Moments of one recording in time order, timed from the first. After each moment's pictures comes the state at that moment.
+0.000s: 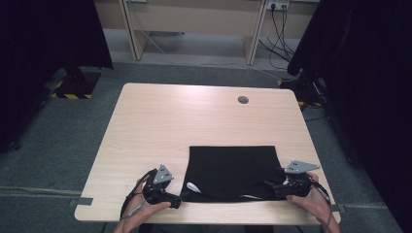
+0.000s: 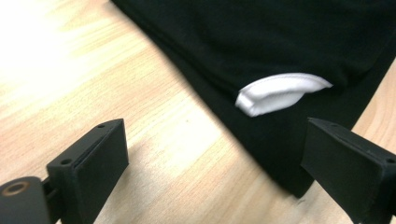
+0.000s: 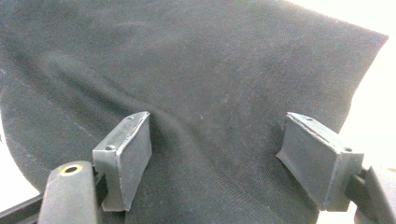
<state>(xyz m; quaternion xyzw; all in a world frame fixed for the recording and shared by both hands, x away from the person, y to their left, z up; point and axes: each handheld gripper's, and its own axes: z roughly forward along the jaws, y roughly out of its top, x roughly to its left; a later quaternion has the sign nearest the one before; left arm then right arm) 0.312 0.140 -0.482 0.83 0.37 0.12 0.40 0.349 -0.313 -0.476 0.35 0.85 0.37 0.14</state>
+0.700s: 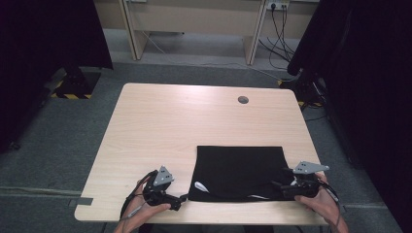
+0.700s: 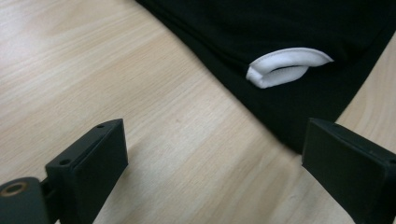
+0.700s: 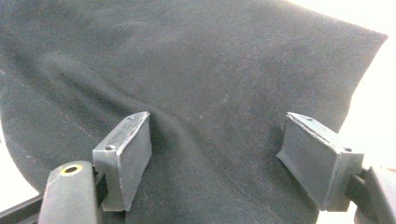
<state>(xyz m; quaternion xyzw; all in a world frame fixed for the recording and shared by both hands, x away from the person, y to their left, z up) 0.308 0.136 -0.482 0.84 0.35 0.12 0.41 0.347 -0.336 -0.476 0.36 0.85 0.37 0.15</state>
